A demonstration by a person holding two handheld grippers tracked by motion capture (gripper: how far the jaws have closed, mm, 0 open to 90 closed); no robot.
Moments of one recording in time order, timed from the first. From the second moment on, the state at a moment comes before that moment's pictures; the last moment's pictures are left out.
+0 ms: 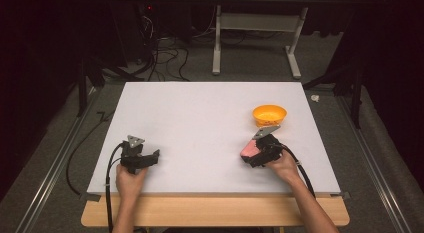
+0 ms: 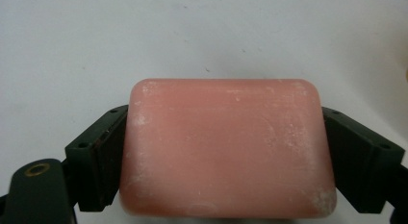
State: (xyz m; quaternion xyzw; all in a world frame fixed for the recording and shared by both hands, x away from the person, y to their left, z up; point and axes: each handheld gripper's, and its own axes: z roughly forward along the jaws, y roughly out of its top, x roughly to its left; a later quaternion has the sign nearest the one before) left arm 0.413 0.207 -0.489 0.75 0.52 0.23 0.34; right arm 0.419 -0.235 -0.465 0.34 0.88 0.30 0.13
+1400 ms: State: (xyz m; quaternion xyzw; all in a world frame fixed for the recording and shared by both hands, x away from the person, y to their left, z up) left arm 0.413 0.207 -0.489 0.75 0.52 0.23 0.34; right arm 0.411 -0.263 -0.413 0.40 0.83 0.37 0.14
